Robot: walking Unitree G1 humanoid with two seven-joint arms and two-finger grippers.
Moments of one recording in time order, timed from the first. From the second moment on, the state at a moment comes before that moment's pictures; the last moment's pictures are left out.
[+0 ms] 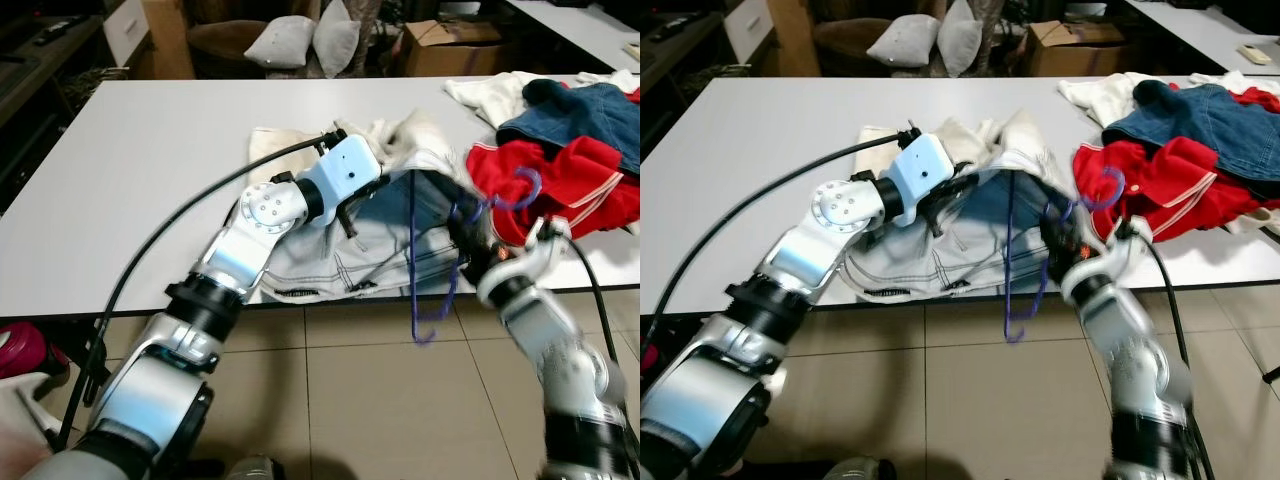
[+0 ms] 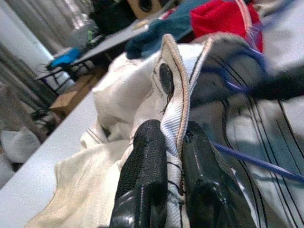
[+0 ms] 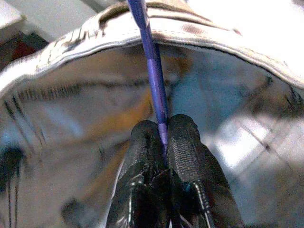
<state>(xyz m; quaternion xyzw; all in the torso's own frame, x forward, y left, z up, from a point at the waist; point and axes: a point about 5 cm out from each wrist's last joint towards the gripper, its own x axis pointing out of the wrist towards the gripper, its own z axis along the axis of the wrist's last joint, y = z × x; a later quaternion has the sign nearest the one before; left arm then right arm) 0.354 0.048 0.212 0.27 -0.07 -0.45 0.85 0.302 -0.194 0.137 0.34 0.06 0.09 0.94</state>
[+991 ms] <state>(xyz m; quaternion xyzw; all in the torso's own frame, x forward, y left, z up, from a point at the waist) 0.364 -0.016 0.305 -0.20 0.02 -0.44 0.87 0.344 -0.140 0.154 0.32 -0.04 -0.09 0.94</state>
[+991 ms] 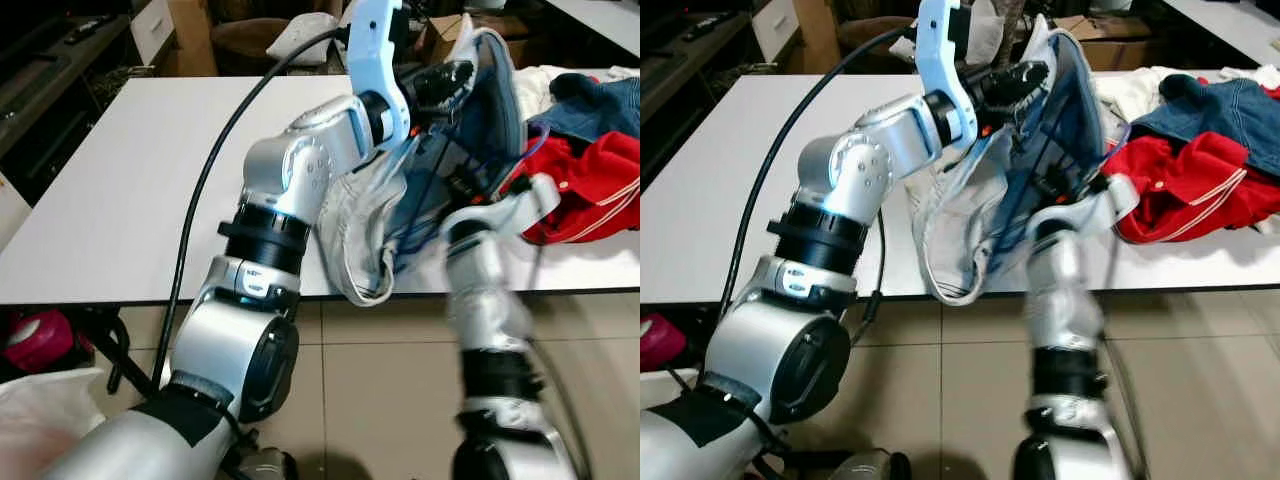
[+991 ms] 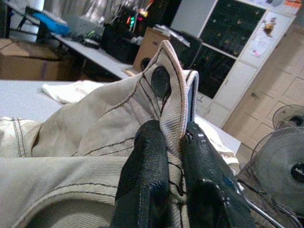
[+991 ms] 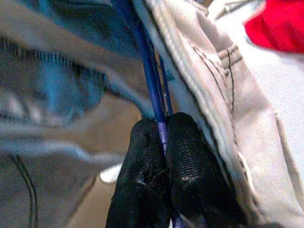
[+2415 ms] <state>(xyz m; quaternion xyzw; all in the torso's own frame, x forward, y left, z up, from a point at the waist) 0.366 0.057 0.157 0.12 0.15 -0.49 0.85 0.358 -0.222 0.255 0.28 0.03 0.09 0.95</state>
